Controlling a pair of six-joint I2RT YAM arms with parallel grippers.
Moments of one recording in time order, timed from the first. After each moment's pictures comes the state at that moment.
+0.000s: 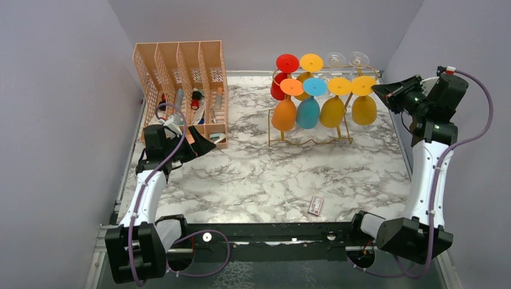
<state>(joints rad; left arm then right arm) 0.13 1.02 0.60 -0.23 0.66 -0.43 -0.37 1.17 1.34 -0.49 -0.59 0.83</state>
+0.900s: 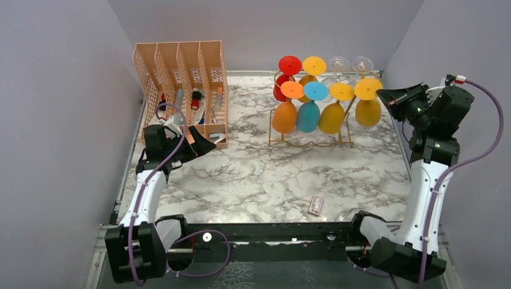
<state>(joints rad) 0.13 1.02 0.60 -0.23 0.67 -0.43 -0.37 1.01 1.31 -0.51 -0.49 0.85</state>
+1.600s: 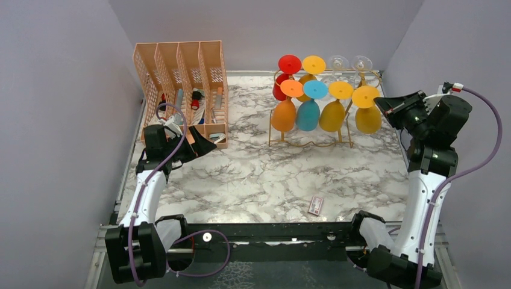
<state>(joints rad) 0.13 1.02 0.60 -0.23 0.68 -0.43 -0.37 0.94 1.25 -0.55 -0.49 0.83</state>
